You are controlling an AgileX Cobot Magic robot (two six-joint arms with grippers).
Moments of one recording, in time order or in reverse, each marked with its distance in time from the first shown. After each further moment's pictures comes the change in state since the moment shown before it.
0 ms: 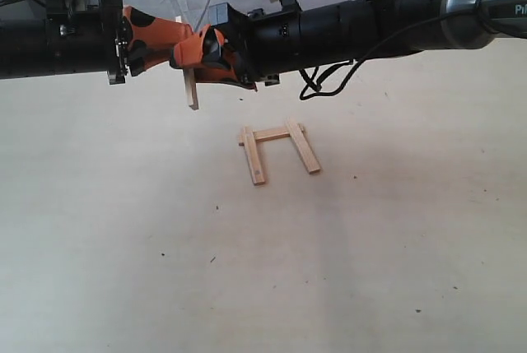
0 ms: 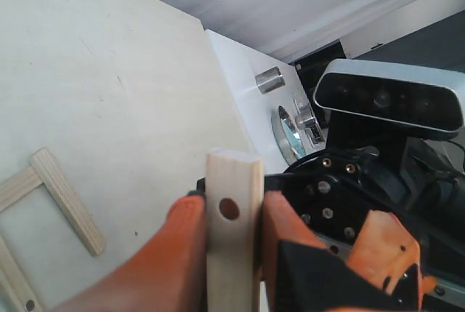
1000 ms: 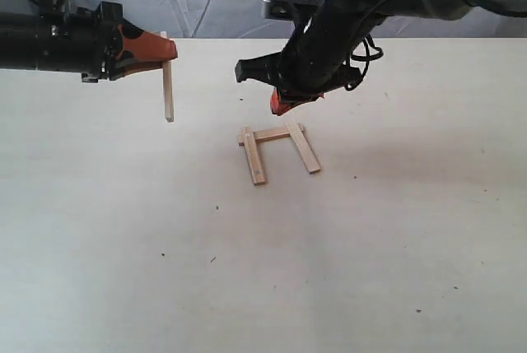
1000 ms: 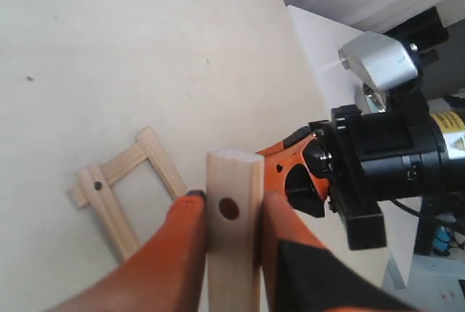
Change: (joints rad) left arm 0.029 -0.018 -0.052 0.200 -0.137 -0.069; right arm 0.049 0.008 -0.177 -1.203 -0.206 1.043
